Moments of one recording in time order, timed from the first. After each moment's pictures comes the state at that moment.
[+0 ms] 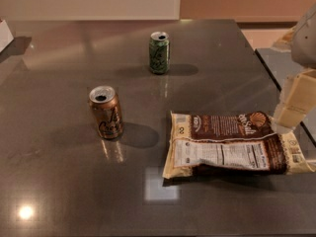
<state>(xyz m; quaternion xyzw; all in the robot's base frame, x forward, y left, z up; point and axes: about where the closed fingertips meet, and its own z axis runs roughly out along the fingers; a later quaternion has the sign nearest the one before) 0.438 -0.217 0.976 -0.60 0.78 -0.03 0.16</state>
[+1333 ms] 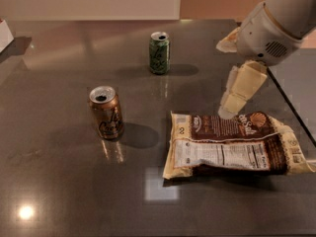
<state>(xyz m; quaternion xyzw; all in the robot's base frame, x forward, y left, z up) 0.484 -0.134 0.958 -0.65 0.73 0.08 0.22</state>
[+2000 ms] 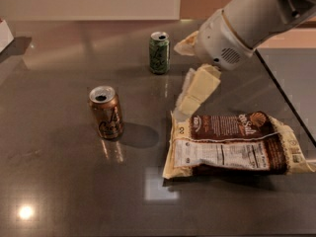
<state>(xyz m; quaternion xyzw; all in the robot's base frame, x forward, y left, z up) 0.483 -0.045 0.955 -0.66 0.67 0.17 0.28</state>
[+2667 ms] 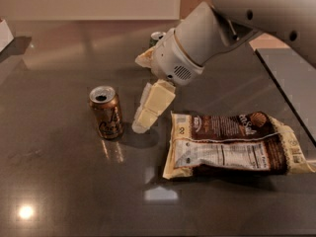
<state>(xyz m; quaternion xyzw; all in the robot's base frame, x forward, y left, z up) 0.477 0.040 0.930 -0.68 0.63 0.21 0.29</state>
